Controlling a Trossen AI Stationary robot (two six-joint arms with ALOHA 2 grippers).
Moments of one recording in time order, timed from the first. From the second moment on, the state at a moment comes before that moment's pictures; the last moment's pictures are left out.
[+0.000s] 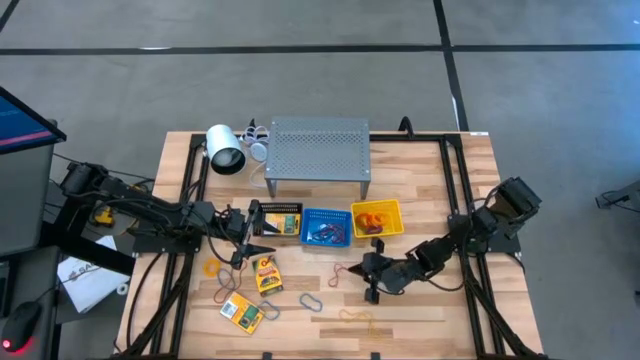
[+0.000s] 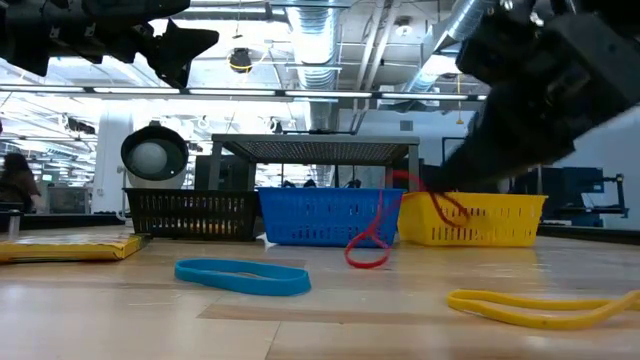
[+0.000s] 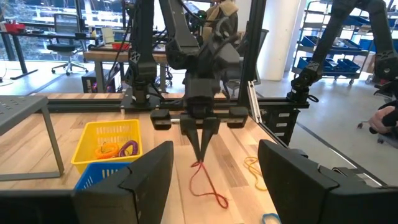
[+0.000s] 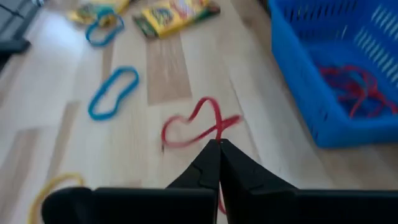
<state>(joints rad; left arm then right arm) -0.24 0.94 0.23 0.70 -0.05 -0.06 0.54 1.69 0.64 0.39 0.54 0.51</state>
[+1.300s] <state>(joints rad) -0.24 0.94 0.23 0.68 -0.05 -0.06 0.35 1.41 0.62 0.56 0.32 0.02</state>
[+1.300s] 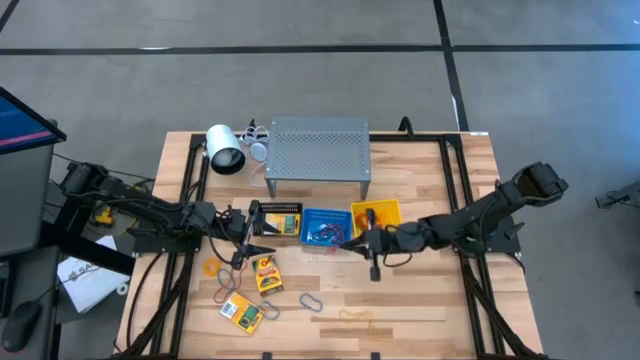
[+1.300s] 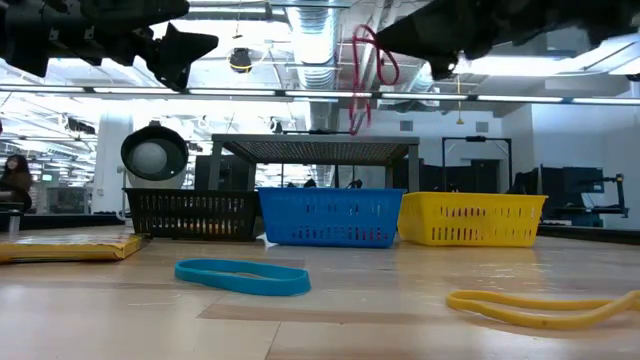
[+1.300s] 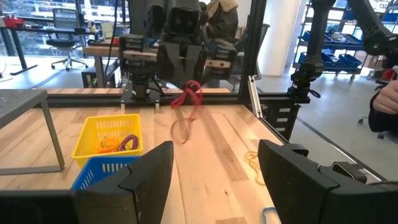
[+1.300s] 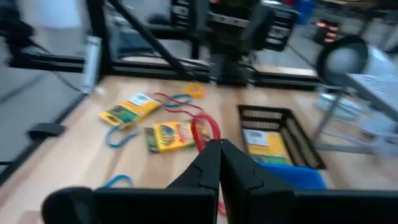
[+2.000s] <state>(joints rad) -0.24 0.94 0.23 0.67 -0.05 -0.06 0.18 1.41 0.35 1.07 0.07 0.02</state>
